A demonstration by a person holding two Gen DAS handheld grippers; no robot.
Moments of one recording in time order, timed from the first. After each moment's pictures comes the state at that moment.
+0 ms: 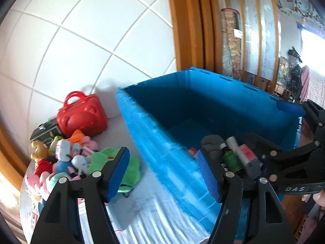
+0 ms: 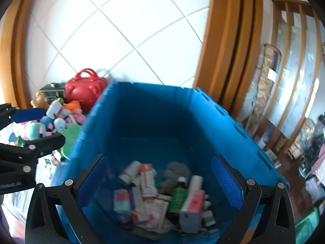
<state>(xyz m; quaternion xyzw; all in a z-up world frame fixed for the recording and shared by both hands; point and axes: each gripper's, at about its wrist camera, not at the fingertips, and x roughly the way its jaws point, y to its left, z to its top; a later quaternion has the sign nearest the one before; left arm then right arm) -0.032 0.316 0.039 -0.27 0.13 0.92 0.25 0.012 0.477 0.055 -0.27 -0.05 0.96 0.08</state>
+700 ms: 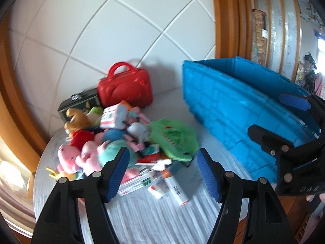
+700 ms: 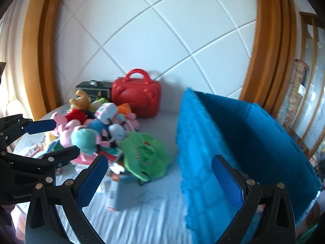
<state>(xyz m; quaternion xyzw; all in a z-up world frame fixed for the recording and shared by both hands) -0.083 0.085 0.005 -0.32 0.11 0.92 0.20 -0.039 0.247 0.047 -0.28 -0.06 0.96 0.00</state>
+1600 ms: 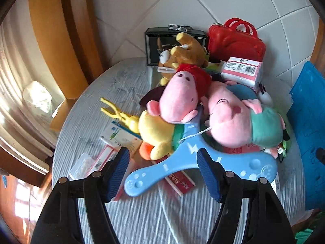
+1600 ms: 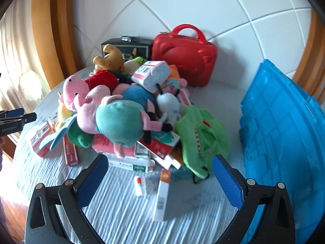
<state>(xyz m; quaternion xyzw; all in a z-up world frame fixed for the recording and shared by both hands) -0.204 -0.159 -0.104 -0.45 -0.01 0.89 -0.02 -0.174 0.134 -0.050 -0.41 -0.07 0.90 -0.09</state>
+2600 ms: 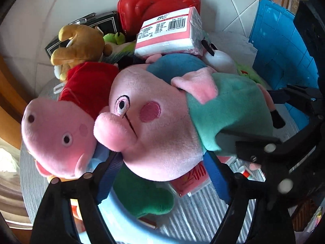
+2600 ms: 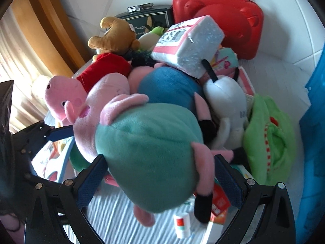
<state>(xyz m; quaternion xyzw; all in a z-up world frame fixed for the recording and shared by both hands) -0.304 -0.037 -0.174 -0.48 0.12 0.85 0.18 -0.298 0.083 -0.138 -0.50 0.02 0.85 -0.17</state>
